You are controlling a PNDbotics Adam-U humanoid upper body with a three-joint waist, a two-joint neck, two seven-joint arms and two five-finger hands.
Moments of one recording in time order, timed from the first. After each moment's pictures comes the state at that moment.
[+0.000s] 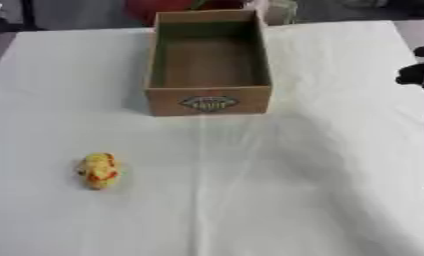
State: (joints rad) left arm -0.70 0.44 -0.04 -1.94 -0.85 0.08 -0.16; right arm -0.20 -0.37 -0.10 -1.98 -0.12 -0.08 -0.31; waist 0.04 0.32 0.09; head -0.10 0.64
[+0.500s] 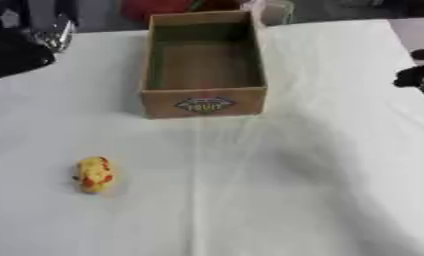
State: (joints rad) left arm -0.81 0.64 -0.19 -1.85 -0.73 0.07 -0.48; right arm -0.20 -0.37 -0.10 -1.98 -0.12 -0.08 -0.30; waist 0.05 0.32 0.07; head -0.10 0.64
